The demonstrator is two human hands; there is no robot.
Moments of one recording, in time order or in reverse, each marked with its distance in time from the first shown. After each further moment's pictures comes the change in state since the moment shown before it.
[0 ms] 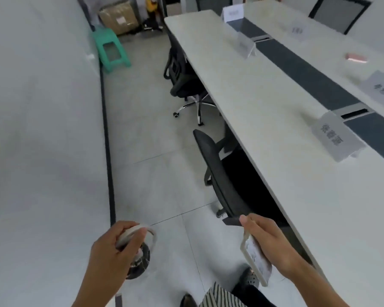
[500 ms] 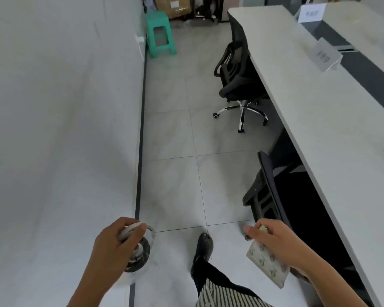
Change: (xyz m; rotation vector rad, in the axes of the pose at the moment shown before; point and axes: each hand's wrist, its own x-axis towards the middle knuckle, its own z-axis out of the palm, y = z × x) left_hand 0.138 -0.076 -0.112 0.051 0.110 -0.200; right_hand 0.175 -0.079 0.114 -0.464 -0.174 0.119
